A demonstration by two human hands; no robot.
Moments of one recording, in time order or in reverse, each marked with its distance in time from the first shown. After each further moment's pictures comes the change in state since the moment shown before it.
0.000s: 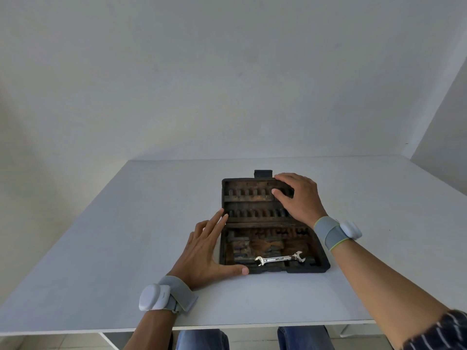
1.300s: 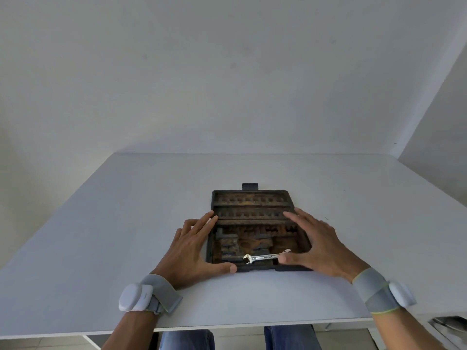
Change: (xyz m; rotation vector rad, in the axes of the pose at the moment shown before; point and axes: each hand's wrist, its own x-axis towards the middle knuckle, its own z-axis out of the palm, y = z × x) left_hand 0.003 -0.002 0.003 0.062 -0.046 -0.035; right_hand -0.108 0.031 -0.038 0.004 -0.480 0.164
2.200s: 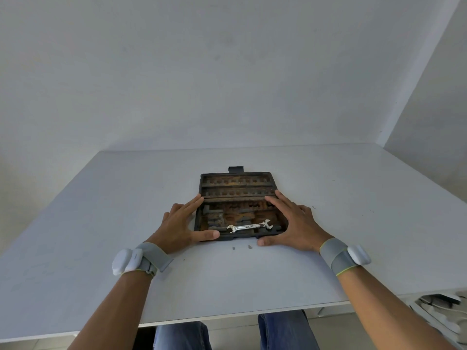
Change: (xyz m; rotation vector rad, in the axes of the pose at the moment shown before) left_hand 0.049 -0.018 -0.009 -0.140 -0.087 -0.143; right_hand 0.033 -0.003 0.005 -0.043 0.006 -0.010
